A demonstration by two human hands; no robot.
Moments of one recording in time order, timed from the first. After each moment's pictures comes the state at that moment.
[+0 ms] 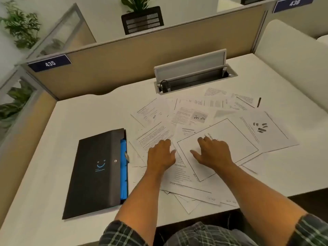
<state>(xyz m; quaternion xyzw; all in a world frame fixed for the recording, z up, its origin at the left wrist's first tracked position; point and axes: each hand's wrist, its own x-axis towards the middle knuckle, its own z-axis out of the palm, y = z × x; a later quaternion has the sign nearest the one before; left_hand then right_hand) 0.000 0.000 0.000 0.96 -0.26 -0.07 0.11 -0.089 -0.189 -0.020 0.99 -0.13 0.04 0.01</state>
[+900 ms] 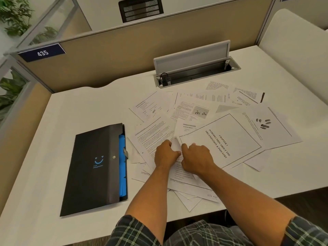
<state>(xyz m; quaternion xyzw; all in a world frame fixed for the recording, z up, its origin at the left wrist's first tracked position) -0.001 -0.020 -0.022 0.93 -0.07 -0.21 0.30 -0.071 -0.129 -0.027 0.99 -0.09 -0.09 -0.02</state>
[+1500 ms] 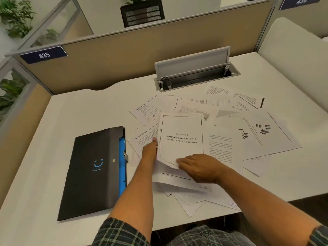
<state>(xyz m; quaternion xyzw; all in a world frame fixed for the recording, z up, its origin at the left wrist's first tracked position) 0.049 0.015 -0.020 0.75 0.16 -0.30 0.57 -0.095 -0.165 -0.022 0.95 0.31 0.08 -0.03</state>
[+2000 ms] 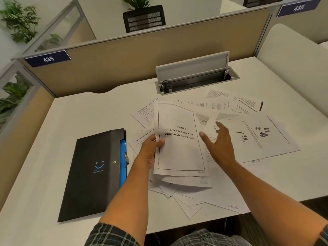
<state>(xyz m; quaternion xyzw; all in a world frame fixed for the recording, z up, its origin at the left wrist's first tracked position) 0.050 0.021 -0.001 0.62 0.04 -0.32 0.71 -0.079 -0.204 -0.005 0.83 -0.31 0.15 -0.45</state>
